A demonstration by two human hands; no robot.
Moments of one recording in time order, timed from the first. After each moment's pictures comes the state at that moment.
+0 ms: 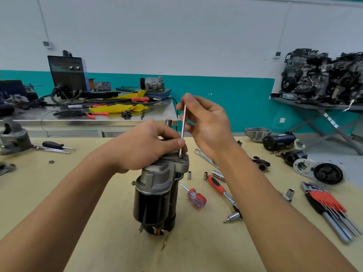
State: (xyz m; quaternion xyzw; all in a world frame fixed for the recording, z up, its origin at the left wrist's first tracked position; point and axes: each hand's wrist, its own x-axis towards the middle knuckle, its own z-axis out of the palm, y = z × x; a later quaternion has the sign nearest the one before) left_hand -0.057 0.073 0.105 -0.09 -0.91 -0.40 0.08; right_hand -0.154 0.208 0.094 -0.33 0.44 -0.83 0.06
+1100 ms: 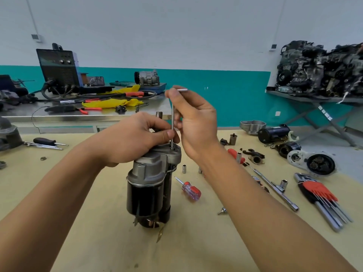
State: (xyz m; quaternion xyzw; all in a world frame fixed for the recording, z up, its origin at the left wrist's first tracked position) left_hand -0.057 0.072 0.104 -0.09 -0.91 -0.40 0.08; right_hand -0.143 0.190 0.085 -0.29 0.41 -0.86 -0.02
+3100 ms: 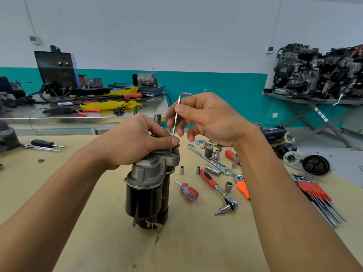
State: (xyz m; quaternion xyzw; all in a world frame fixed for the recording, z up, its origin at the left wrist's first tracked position) left_hand -0.052 0.081 0.106 -0.08 -0.90 -0.42 0.07; right_hand -0.153 0.255 0.118 -0.49 0.67 -0.55 0.12
